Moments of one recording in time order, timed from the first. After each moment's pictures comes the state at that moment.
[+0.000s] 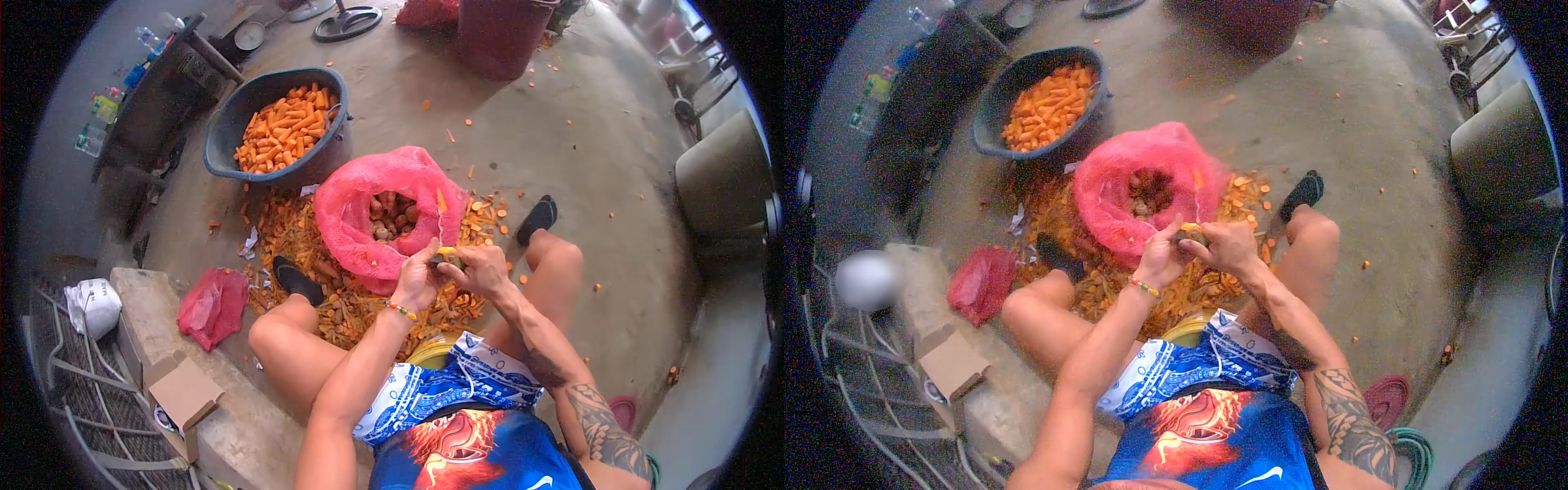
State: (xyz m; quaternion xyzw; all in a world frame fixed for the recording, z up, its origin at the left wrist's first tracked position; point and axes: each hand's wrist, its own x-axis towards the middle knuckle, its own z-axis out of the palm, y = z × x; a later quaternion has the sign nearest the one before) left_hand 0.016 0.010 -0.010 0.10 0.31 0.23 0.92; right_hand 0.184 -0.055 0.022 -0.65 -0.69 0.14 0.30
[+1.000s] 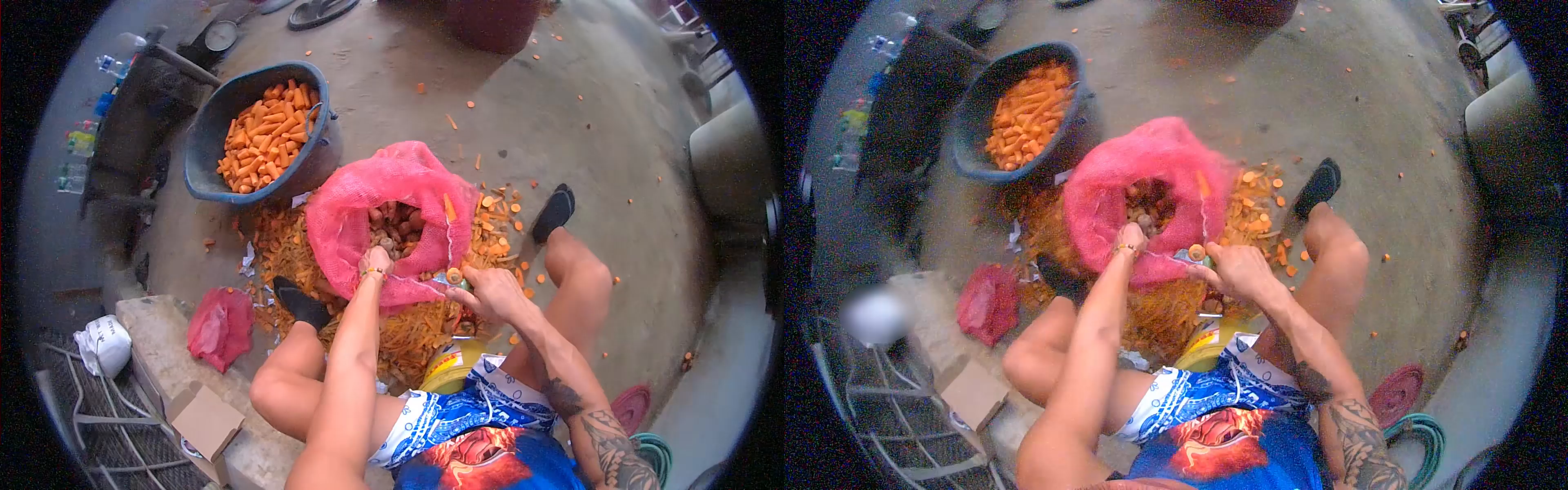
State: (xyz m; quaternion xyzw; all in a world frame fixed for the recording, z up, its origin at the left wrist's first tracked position) left_hand -0.060 0.161 -0.241 0.74 0.61 -0.14 0.24; right_hand 0.192 -0.025 0.023 -0.68 -0.63 0.35 0.12
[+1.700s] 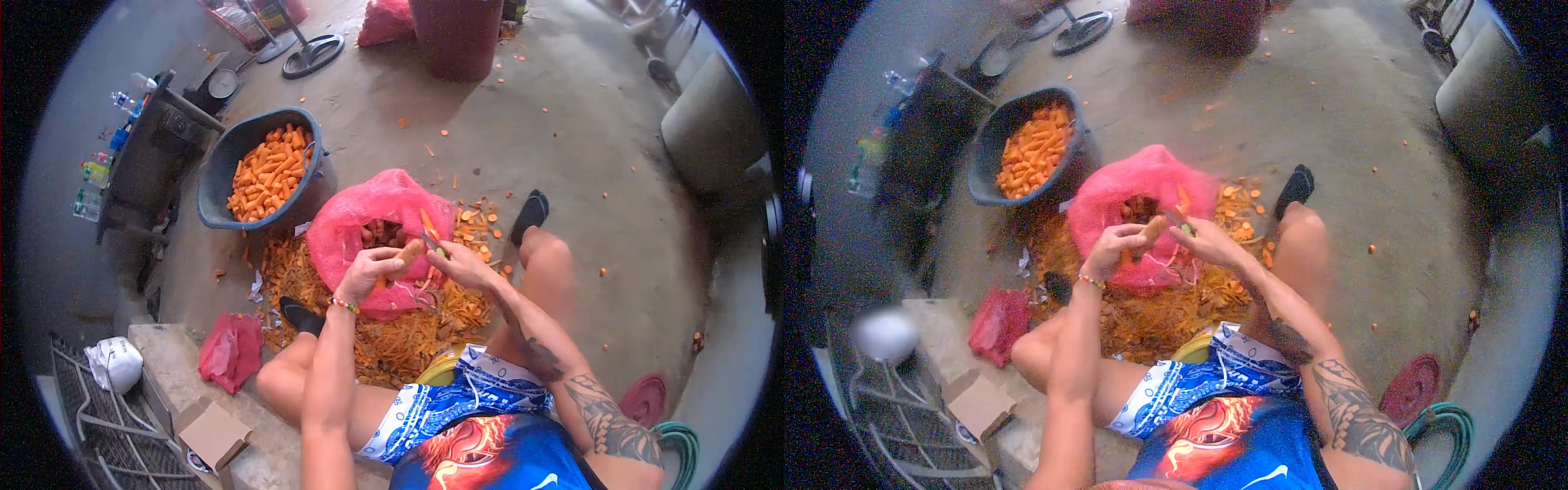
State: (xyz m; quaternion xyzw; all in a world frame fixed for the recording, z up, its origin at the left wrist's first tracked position) left_hand -0.016 0.099 0.058 0.52 0.37 0.09 0.77; right_hand 0.207 -0.024 0.009 -0.62 -0.53 0.45 0.36
